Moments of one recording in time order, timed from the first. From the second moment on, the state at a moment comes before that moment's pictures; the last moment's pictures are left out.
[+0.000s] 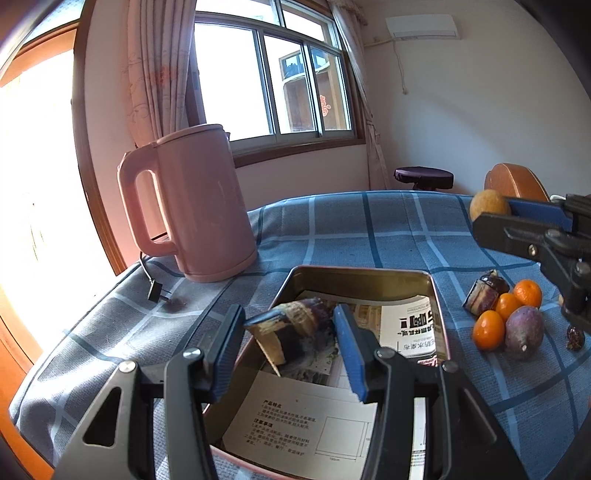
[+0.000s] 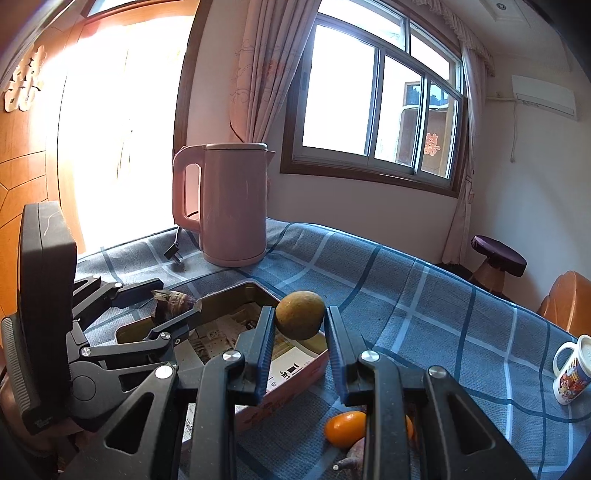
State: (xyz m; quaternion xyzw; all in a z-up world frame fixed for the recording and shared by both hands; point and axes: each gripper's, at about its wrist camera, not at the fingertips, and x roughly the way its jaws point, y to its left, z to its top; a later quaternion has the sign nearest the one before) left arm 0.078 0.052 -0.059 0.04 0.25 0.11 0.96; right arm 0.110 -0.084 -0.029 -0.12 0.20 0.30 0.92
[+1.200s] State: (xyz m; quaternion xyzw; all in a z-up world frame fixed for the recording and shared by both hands) left arm 0.087 0.065 -0.072 0.06 0.28 0.12 0.95; right arm 0.132 -0.039 -0.095 -0.13 0.30 0.31 0.89
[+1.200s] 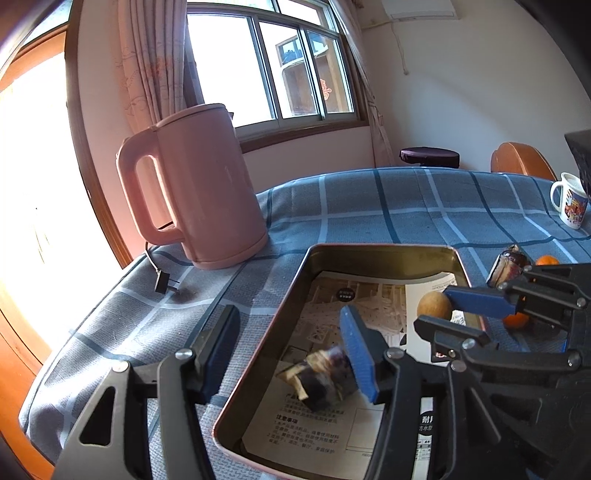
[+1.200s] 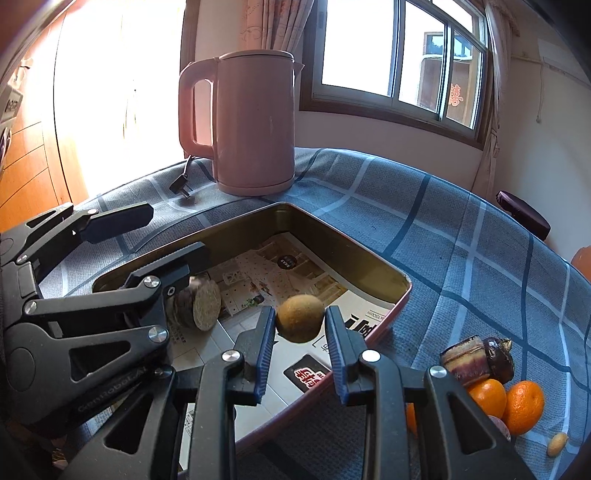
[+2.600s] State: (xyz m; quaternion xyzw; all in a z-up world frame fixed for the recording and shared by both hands) left arm 0.123 -0.119 -0.095 0.09 0.36 -0.12 0.92; right arm 0.116 -0.274 -0.111 0.01 0.40 0.10 0.91
